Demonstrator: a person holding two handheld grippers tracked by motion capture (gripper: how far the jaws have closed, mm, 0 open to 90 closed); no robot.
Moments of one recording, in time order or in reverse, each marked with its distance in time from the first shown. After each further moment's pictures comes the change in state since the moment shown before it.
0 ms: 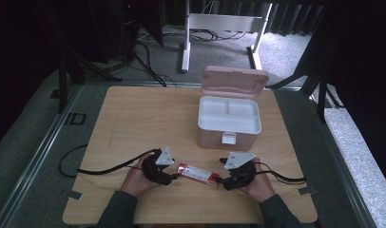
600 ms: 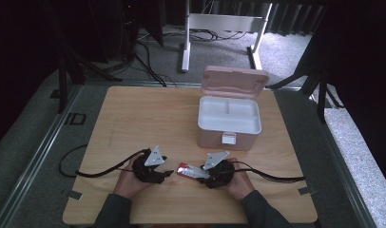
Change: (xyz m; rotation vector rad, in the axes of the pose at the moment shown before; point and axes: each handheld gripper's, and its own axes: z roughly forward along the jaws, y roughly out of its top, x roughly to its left) left arm 0.003 -0.015 -0.020 -0.063 0.073 -0.040; right arm 0.008 0.017 0.056 0.082 0.111 0.007
